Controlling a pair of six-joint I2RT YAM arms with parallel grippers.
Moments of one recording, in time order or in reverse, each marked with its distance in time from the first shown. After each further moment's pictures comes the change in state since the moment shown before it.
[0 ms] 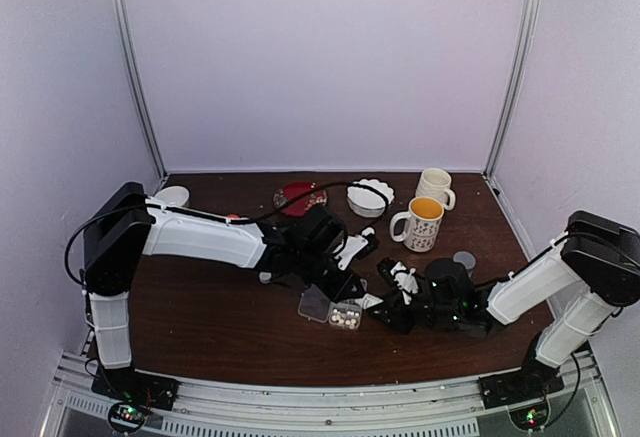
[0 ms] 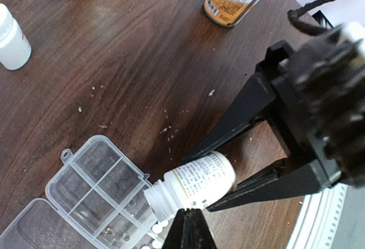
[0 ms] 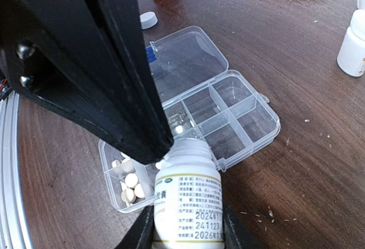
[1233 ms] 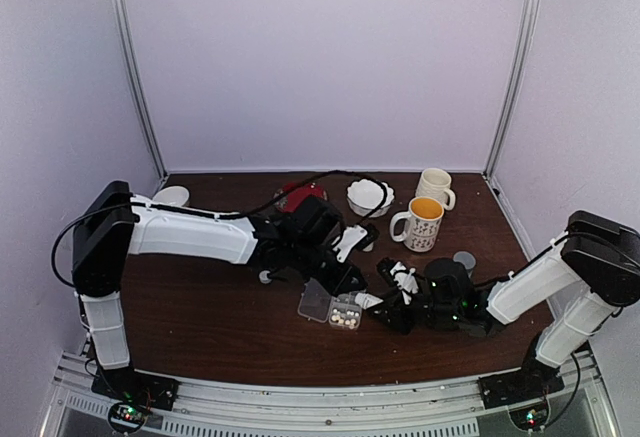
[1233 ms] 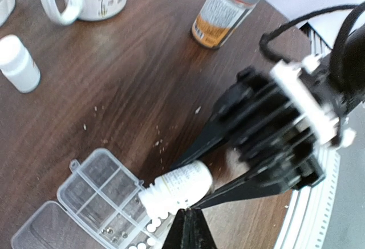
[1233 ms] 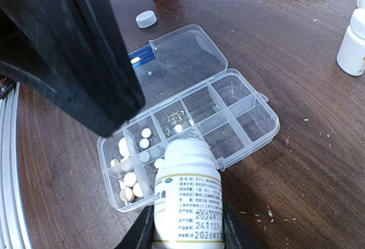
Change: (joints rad) left arm -0.002 -0.060 -0.009 0.002 -0.002 0.000; right arm -0.001 0.000 0.003 -0.008 0.000 -0.002
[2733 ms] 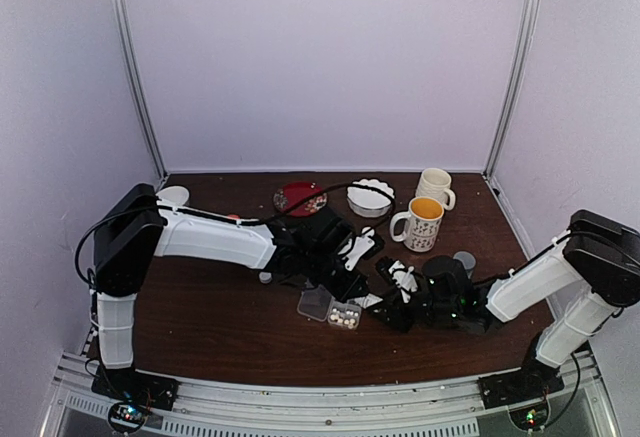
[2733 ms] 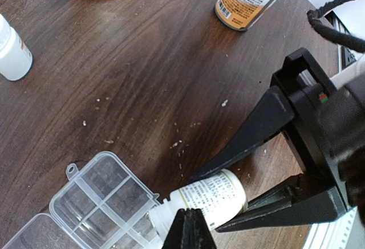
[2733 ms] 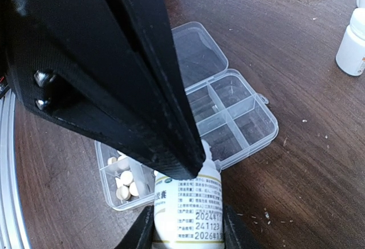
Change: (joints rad) left arm -0.011 0.110 0.069 -0.014 -0.051 0.014; right arm 0.000 -0.007 0.023 -0.050 0.001 -0.008
